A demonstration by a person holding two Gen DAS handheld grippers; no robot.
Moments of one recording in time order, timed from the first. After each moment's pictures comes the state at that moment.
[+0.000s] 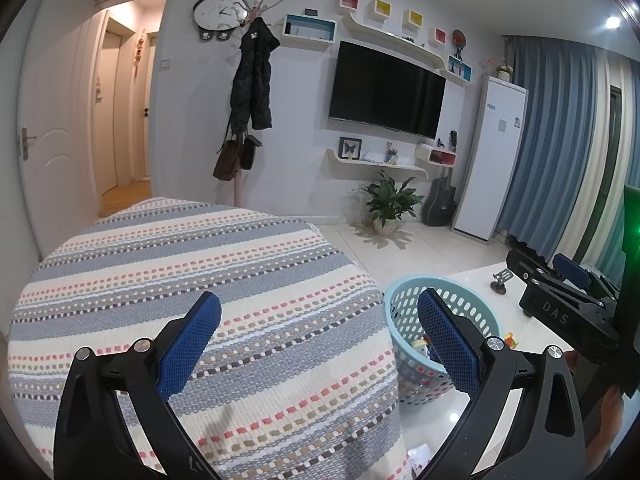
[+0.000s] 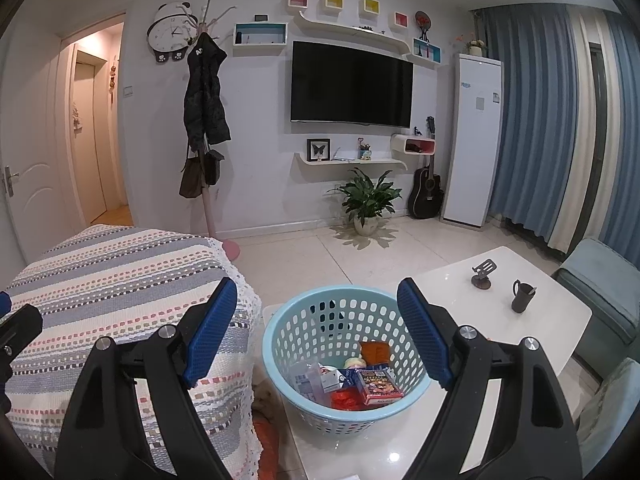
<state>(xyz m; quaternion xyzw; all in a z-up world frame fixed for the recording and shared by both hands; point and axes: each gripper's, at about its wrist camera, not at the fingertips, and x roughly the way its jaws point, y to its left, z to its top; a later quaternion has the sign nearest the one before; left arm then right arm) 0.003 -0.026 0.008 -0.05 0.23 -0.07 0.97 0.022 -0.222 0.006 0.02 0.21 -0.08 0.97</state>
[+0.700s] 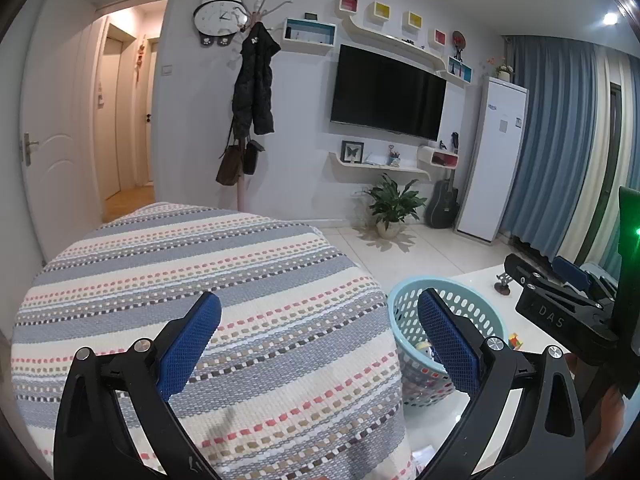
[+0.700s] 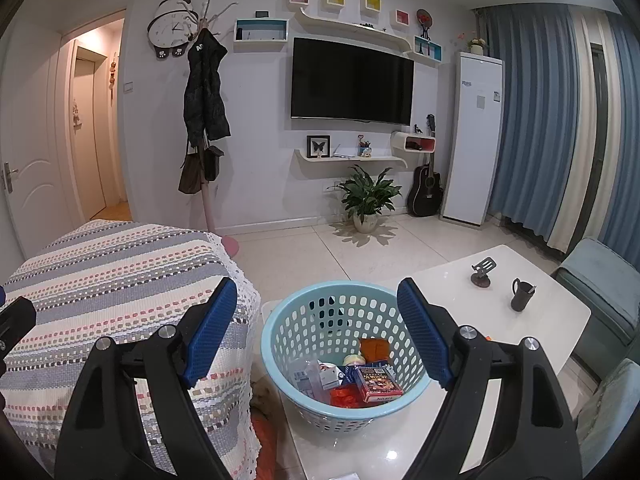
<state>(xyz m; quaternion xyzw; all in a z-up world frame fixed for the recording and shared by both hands) 0.000 -0.027 0.008 -0.04 0.22 -0.06 0.97 0.023 -0.224 0.001 0.01 0.22 -0.08 0.97</state>
